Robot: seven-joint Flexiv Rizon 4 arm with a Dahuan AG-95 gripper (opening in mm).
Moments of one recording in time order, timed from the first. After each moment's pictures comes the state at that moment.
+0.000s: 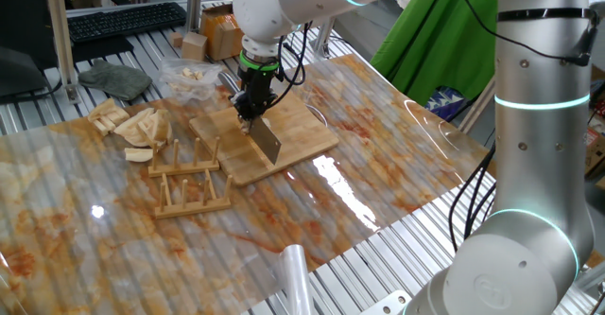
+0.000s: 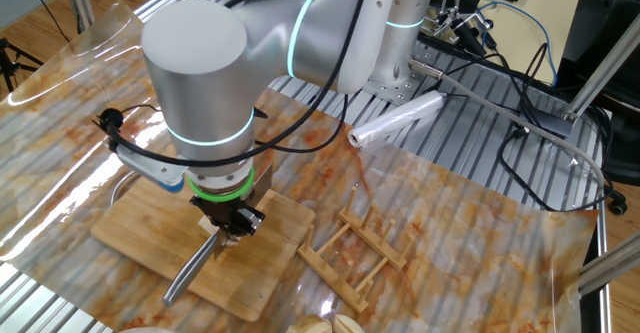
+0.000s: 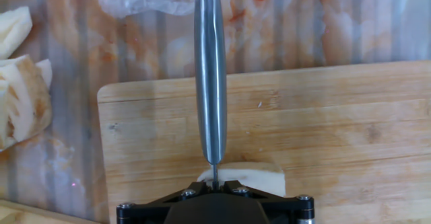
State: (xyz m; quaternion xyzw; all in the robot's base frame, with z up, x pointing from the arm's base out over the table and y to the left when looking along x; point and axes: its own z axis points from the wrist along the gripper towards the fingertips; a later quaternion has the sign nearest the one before) arm 0.628 -0.017 0.041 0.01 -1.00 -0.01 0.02
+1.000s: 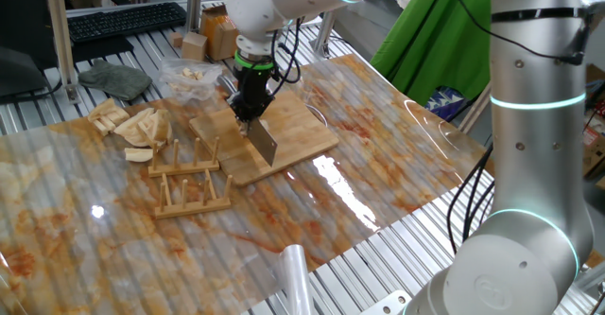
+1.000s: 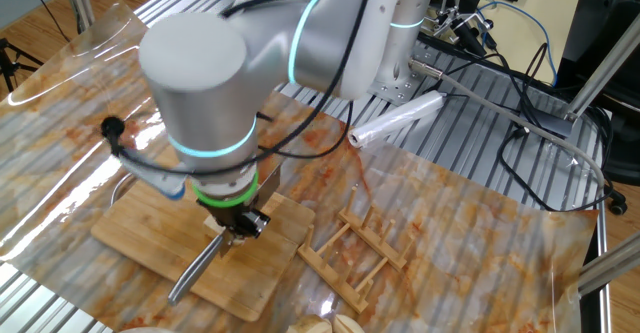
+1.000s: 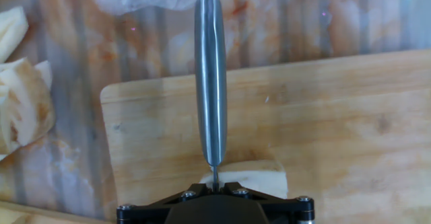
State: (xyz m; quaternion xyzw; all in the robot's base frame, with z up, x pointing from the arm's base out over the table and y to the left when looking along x) arm 0.619 -0.007 0.047 -0.02 -1.00 -0.02 0.04
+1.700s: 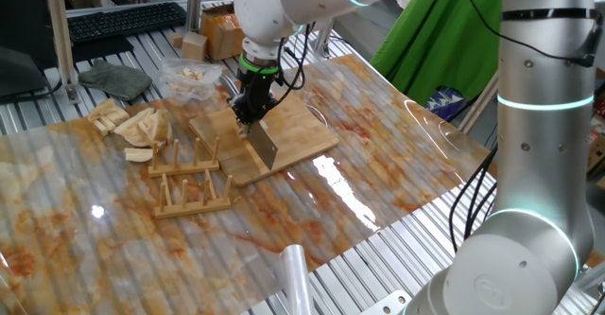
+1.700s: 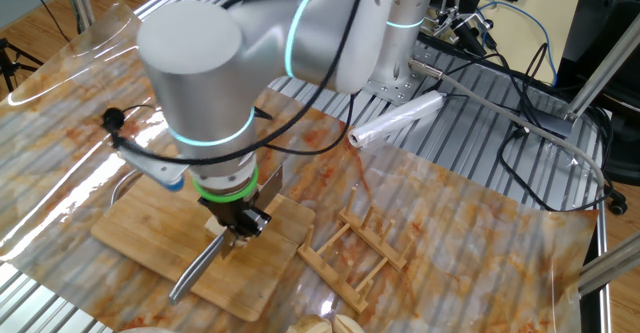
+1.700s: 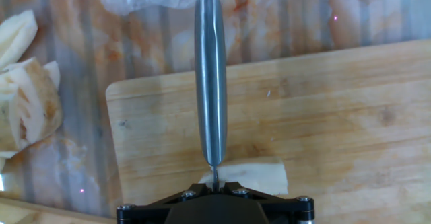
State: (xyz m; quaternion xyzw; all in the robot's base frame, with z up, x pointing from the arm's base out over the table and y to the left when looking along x) arm 0.617 -0.005 0.045 -0.02 -1.00 -0.02 0.02
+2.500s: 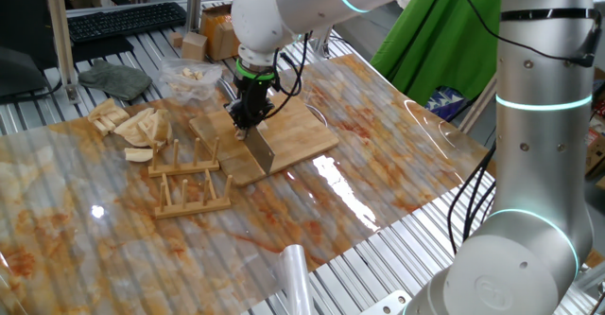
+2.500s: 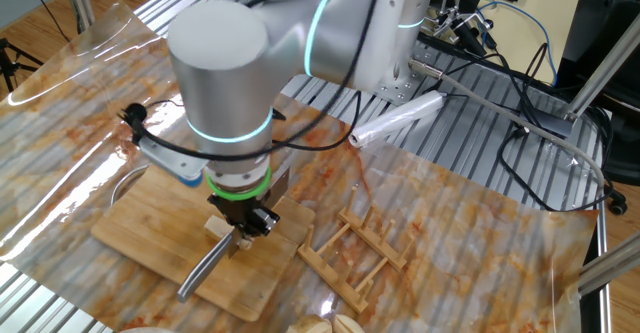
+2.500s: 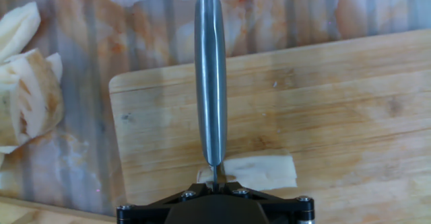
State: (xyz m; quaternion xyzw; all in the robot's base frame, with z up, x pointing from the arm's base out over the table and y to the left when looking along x) arm 0.615 0.003 0.036 -0.02 -1.00 -0.02 0.02
